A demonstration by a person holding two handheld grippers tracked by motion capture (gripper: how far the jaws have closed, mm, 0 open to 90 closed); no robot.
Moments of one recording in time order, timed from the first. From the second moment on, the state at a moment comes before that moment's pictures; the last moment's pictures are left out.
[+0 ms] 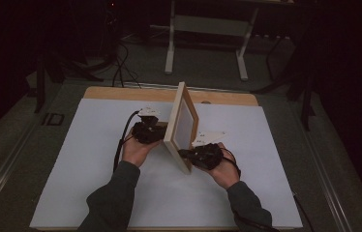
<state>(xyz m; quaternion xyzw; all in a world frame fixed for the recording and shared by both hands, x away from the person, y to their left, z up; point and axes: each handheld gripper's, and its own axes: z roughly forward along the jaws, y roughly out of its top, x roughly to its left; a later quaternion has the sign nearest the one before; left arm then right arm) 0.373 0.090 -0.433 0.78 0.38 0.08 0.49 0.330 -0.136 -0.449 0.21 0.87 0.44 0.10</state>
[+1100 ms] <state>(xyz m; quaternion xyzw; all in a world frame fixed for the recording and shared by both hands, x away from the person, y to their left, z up) 0.364 0.126 -0.417 0.76 0.39 0.08 0.52 0.332 -0.139 -0.453 0.21 0.87 0.43 0.10</state>
